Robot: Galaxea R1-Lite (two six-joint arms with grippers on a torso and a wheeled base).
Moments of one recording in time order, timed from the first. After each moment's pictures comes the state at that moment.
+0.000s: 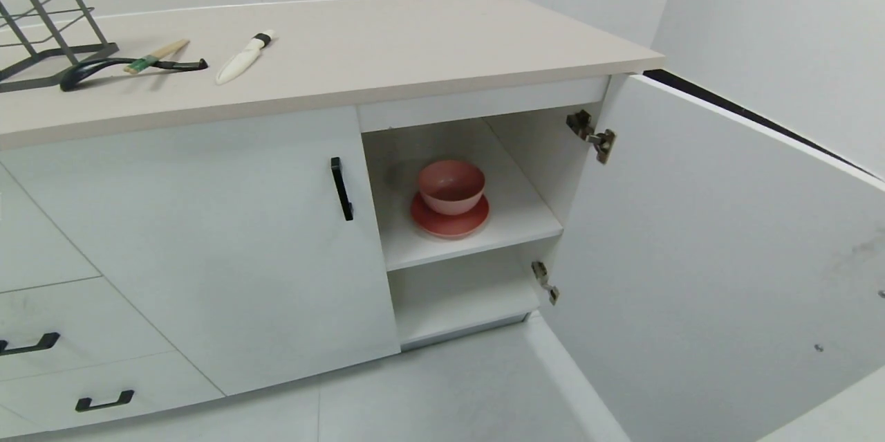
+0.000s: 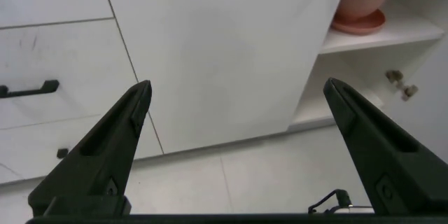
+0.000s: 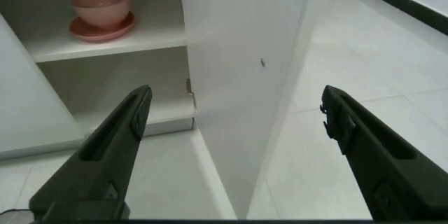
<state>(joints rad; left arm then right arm) 0.00 0.00 0.00 0.00 0.00 -0.02 0.00 0.00 0.00 -0.01 0.04 -0.03</state>
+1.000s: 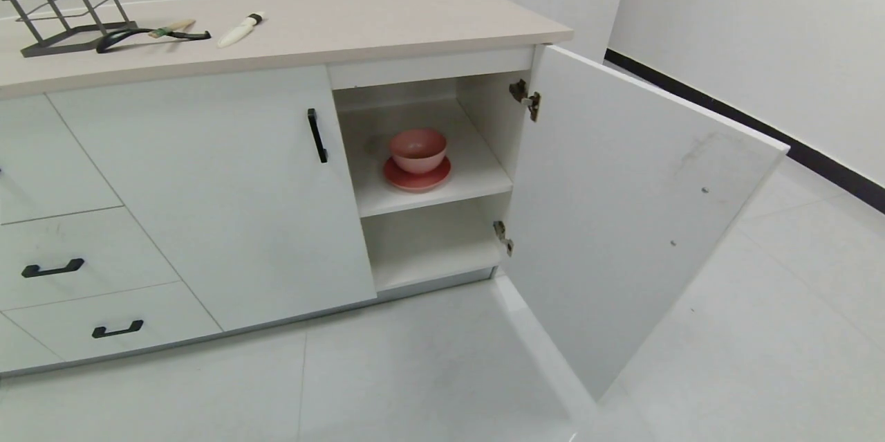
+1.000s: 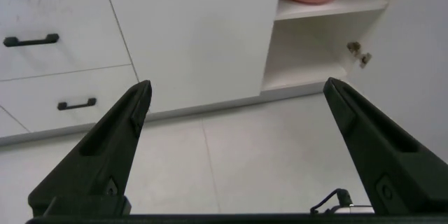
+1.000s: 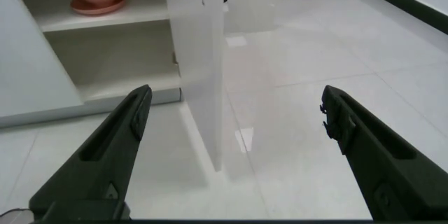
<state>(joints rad) 0.00 0.00 0.00 0.00 0.00 -0.01 0.00 0.00 0.00 -0.01 0.04 -0.02</state>
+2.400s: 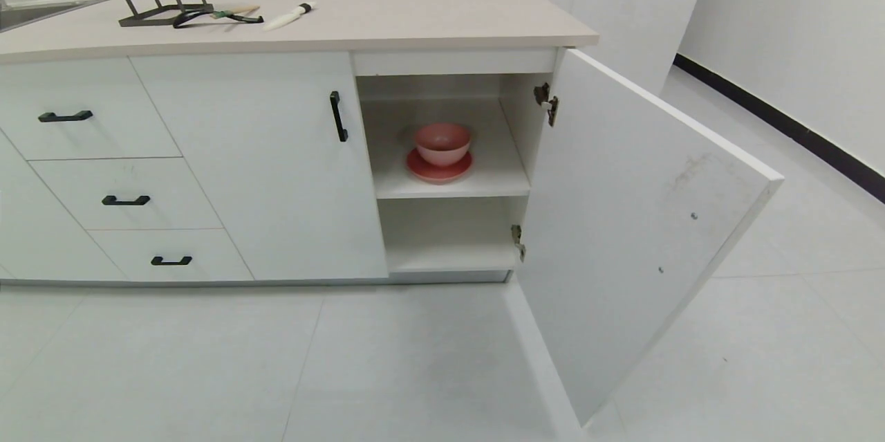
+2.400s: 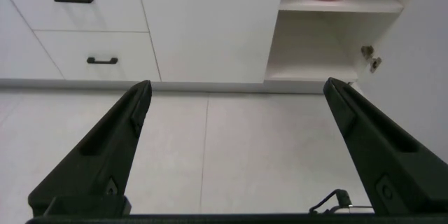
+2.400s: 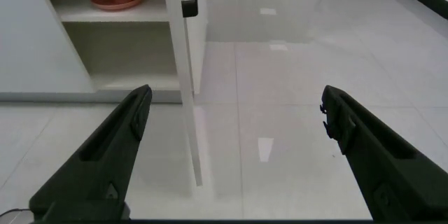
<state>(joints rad) 0.00 0.00 0.00 0.00 0.00 -0.02 0.00 0.00 0.00 0.00 0.04 -0.02</state>
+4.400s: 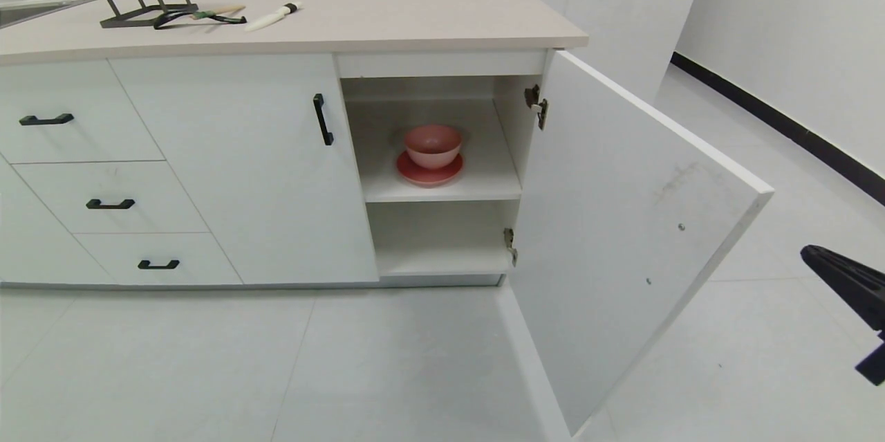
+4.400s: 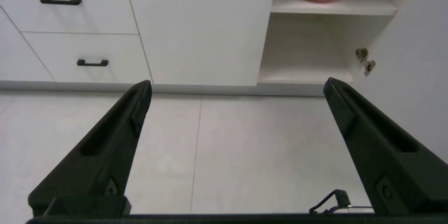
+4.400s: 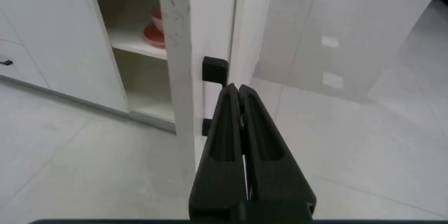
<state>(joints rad) 0.00 0.00 0.00 0.00 0.00 -0.02 0.01 1.11 -0.05 -1.09 0.34 -0.09</state>
